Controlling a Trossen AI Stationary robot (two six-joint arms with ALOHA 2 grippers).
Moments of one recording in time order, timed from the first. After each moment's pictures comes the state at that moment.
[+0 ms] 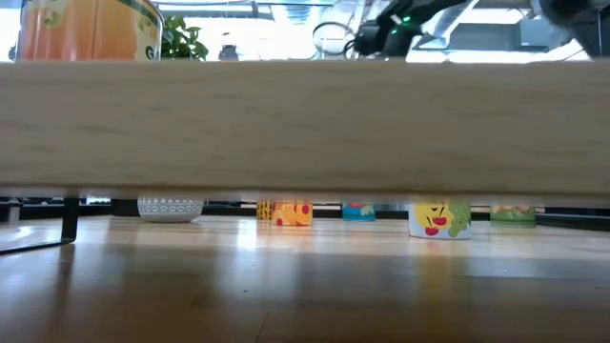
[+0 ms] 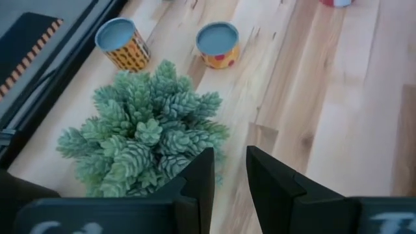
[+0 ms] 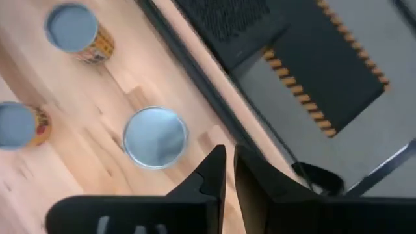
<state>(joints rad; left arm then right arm) -0.27 0.85 0.73 -0.84 -0.53 -0.45 -0.76 1.99 2.11 -1.24 0.00 -0.15</state>
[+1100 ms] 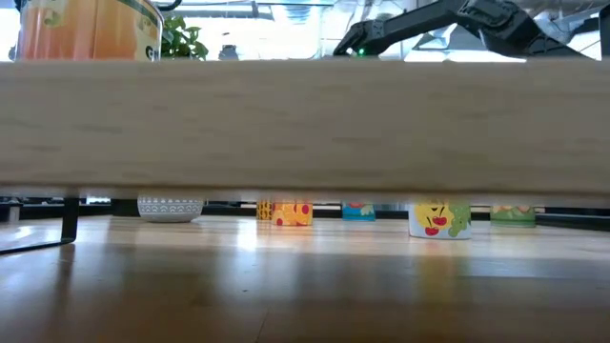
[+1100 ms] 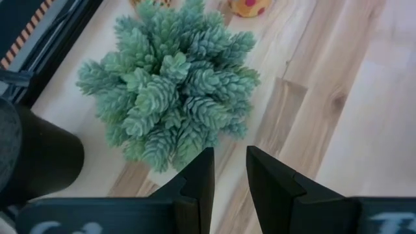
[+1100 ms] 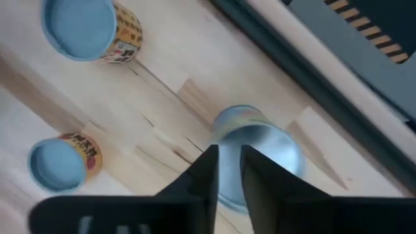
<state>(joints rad) -0.27 0.85 0.73 -1.03 -0.52 -0.60 -0.63 2.29 2.29 -1.33 -0.03 0.24</state>
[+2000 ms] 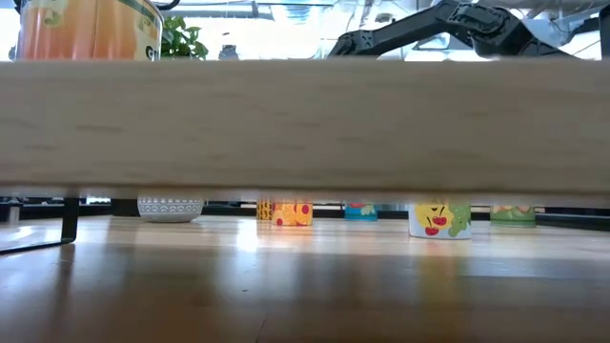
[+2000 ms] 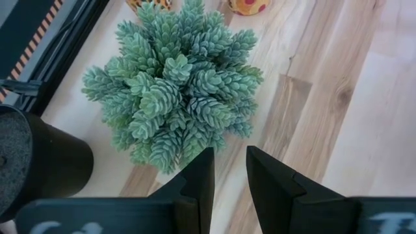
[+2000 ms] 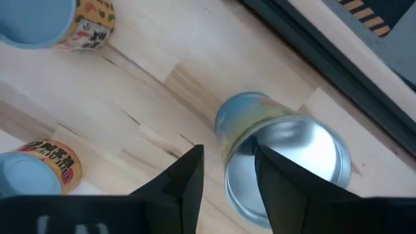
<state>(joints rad) -0.27 0.85 0.73 -1.03 -0.53 -0.54 -0.58 2.35 2.29 -1.38 0.06 0.34</state>
